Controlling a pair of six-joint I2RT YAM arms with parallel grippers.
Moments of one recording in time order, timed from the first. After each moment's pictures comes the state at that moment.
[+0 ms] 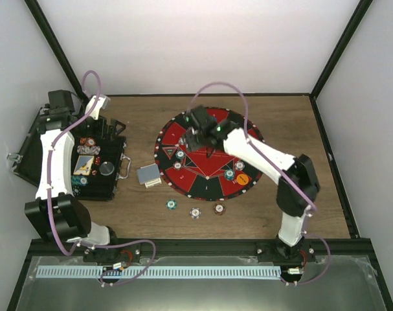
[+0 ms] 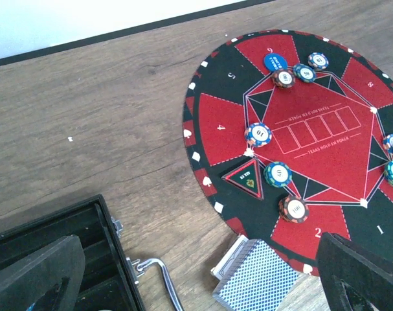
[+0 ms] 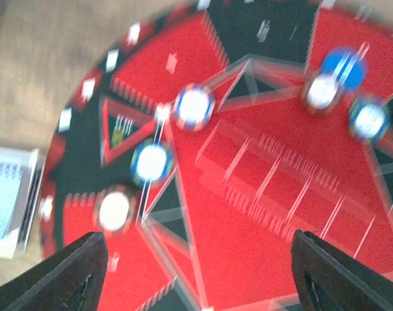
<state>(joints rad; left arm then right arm) 0.24 1.45 1.48 -0.96 0.64 0.46 0.73 1.87 1.70 -0.69 0.20 0.21</state>
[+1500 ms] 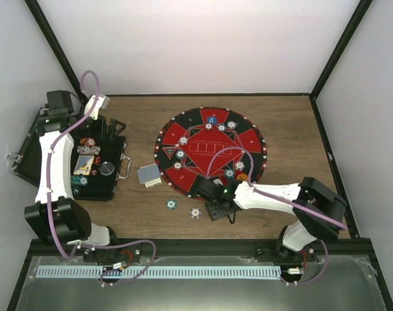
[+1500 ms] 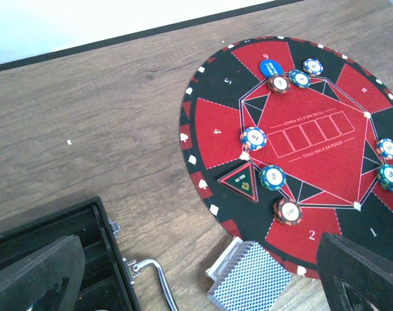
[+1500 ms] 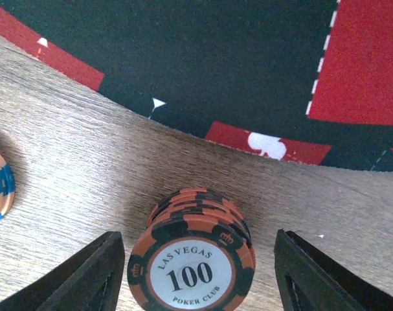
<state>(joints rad) 0.24 1.42 1.47 -0.97 0.65 0.44 1.08 1.52 0.83 -0.71 0.17 0.65</state>
